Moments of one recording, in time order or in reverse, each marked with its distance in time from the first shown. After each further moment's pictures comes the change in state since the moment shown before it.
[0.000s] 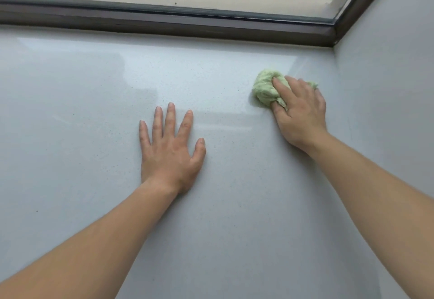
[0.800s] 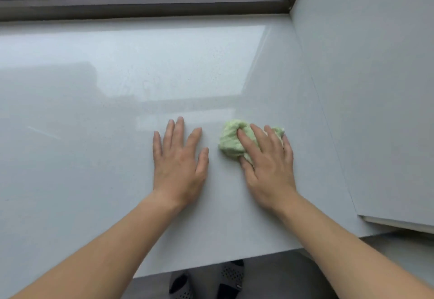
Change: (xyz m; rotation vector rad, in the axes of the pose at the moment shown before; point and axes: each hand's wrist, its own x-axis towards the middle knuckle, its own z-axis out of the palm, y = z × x) left_hand -0.111 -0.001 0.007 -0.215 -0.009 0.252; right_hand -0.234 -0.075 0.022 0.024 -0.001 0.056
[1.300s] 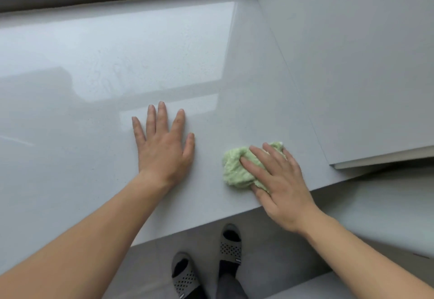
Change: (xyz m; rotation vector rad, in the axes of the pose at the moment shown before) left_hand -0.019 0.007 0.013 0.162 -0.062 0.056; right_hand -0.124 0.045 -0.005 -0.014 -0.121 -0.119
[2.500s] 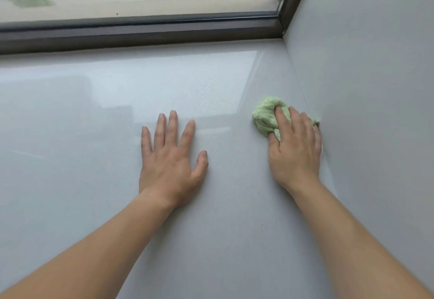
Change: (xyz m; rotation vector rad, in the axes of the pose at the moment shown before) left_hand 0.140 0.003 -0.018 0.053 0.043 -0.040; right_hand 0.248 0.067 -0.047 0.004 0.240 0.439
